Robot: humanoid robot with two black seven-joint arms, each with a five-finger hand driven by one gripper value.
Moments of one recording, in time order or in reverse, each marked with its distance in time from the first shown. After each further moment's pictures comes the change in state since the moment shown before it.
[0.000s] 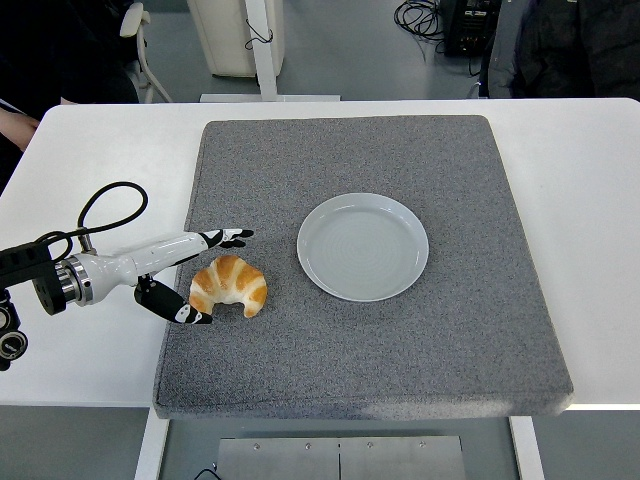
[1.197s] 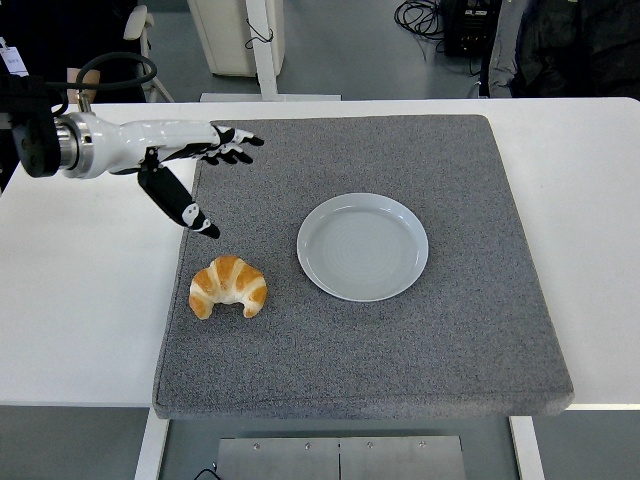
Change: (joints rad) left arm -0.746 0.007 0.334 -0.064 -0.524 -0.354 0.281; right arm -0.006 0.000 0.001 0.000 0.000 0.000 0.000
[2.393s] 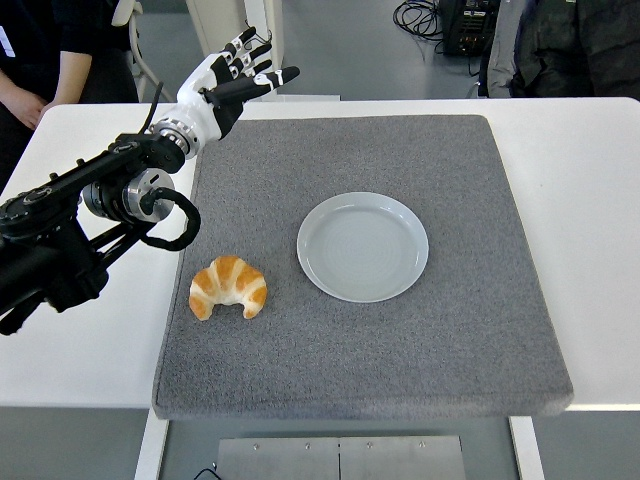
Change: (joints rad) left arm 0.749 -0.586 -0.923 0.554 -0.520 0.409 -0.217; right arm -0.017 0.000 0.002 0.002 0.001 0.000 0.000
